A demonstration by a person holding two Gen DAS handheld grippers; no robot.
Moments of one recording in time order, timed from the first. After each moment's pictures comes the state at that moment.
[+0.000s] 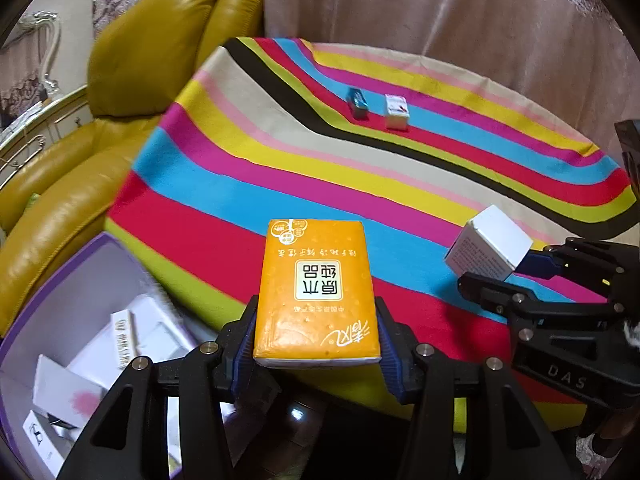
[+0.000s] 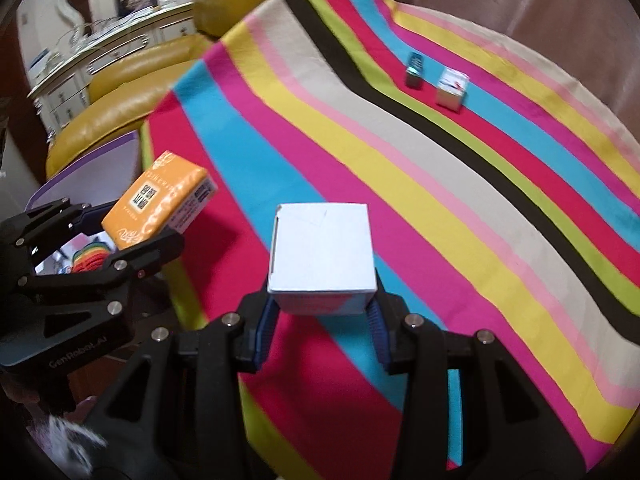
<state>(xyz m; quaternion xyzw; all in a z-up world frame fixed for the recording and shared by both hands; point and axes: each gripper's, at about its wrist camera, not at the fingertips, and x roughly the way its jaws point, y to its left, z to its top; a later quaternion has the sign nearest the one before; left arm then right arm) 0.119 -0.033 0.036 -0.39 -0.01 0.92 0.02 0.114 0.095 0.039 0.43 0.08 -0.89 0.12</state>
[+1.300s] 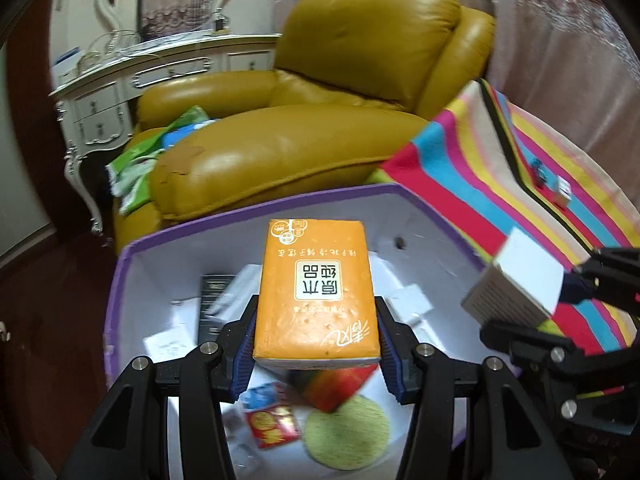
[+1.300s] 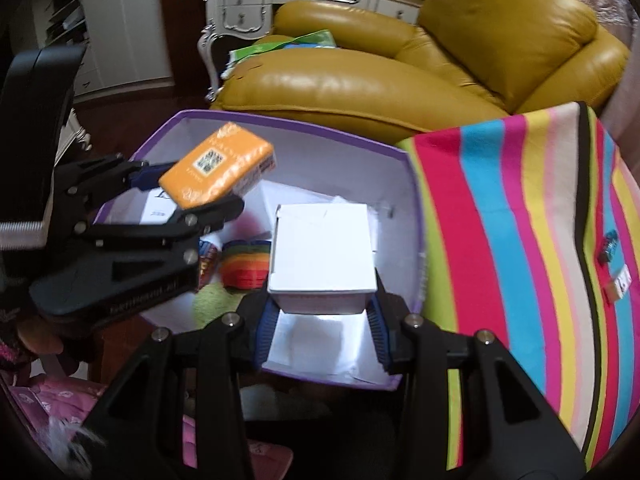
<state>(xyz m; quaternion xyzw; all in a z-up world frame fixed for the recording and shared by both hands) 0.221 -0.249 0.026 -0.36 -0.13 0.90 -0.21 0.150 -0.152 0.049 0.39 0.27 -0.80 0.38</state>
